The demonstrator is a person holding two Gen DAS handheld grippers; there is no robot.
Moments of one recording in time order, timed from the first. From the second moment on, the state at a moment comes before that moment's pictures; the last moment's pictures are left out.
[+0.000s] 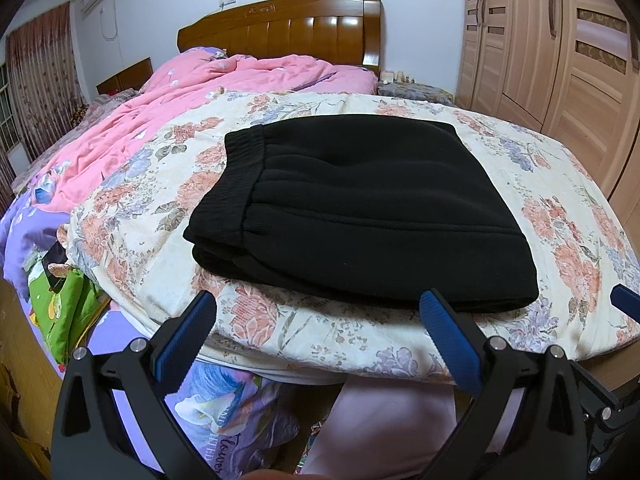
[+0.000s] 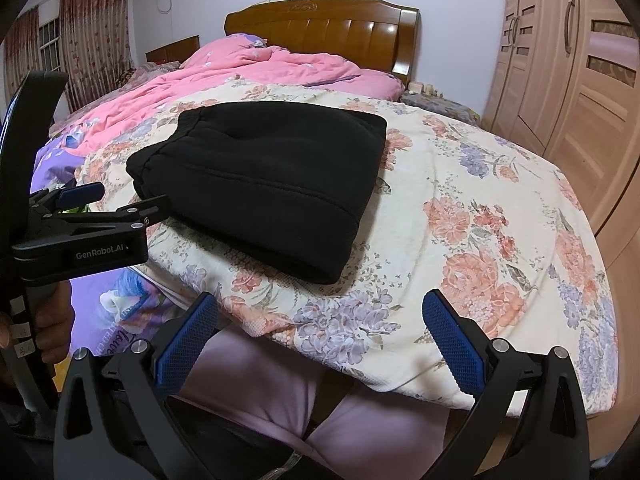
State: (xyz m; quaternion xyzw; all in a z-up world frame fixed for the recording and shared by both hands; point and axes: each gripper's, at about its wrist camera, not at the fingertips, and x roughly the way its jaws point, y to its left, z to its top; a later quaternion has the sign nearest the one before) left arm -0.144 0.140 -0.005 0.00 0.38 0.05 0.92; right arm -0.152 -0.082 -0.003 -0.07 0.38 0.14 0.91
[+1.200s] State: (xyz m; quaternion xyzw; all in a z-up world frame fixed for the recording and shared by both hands) left arm -0.145 0.141 -0.002 -0.01 0.38 0.05 0.92; right arm -0.152 -0.080 -0.007 -0.08 0.38 0.15 0.91
